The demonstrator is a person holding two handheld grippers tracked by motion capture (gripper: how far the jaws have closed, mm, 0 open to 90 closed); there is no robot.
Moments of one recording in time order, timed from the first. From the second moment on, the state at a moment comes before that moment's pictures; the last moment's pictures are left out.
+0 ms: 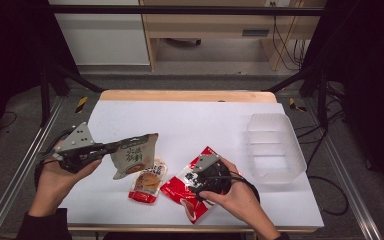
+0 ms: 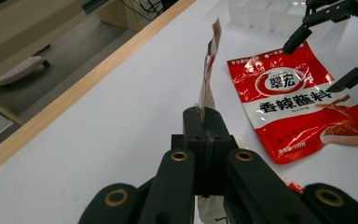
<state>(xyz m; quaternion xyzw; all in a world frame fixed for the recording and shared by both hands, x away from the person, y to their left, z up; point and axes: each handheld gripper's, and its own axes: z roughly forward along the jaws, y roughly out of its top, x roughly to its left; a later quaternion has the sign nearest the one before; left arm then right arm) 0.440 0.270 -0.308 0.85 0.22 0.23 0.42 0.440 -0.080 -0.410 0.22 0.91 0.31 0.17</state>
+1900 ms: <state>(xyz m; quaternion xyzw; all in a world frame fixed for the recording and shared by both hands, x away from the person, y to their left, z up) 0.446 0.166 -0.312 0.88 0.11 0.17 0.44 0.467 -0.065 -0.314 0.08 0.95 0.26 0.17</state>
